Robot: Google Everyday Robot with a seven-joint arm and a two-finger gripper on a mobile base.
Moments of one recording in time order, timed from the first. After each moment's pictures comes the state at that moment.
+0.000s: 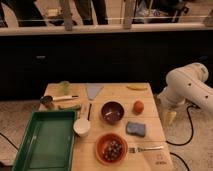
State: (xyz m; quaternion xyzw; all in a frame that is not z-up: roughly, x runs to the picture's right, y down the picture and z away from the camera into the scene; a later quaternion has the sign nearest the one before) arm 0.292 0.111 0.681 -0.28 0.02 0.03 0.96
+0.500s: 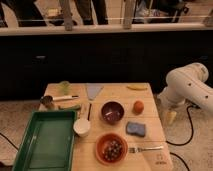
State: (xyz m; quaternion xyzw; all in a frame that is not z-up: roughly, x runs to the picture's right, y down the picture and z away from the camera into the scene) arm 0.292 0.111 0.681 -0.28 0.02 0.03 0.96
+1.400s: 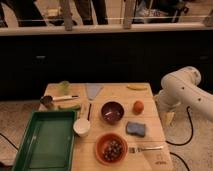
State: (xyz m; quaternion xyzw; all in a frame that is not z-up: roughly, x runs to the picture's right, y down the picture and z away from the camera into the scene) arm 0.284 0.119 0.711 -0.28 0.00 -0.08 0.96
